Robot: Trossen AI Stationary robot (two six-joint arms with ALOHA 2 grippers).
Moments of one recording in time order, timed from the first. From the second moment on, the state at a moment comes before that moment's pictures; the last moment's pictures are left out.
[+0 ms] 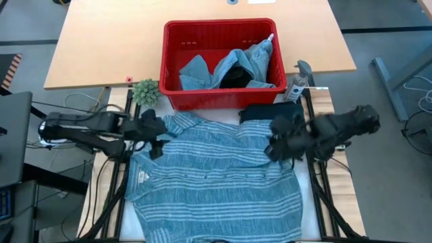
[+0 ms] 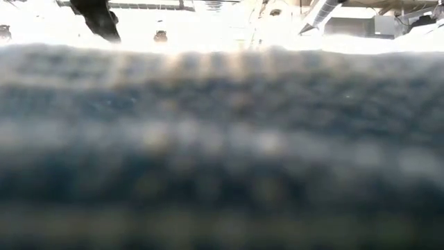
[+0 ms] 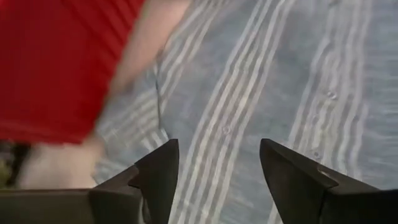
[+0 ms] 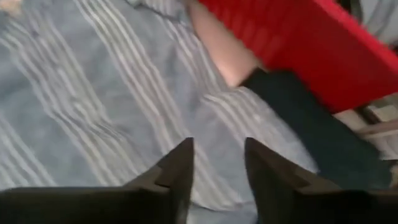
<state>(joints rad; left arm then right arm) -0.05 0.97 1.05 -0.97 -0.29 -0.23 0.37 1.39 1.69 -1.57 0.59 0.93</state>
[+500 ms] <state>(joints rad) 0.45 1.02 0.88 -0.68 0.12 -0.18 -0.31 1.11 1.13 -1.27 0.19 0.25</state>
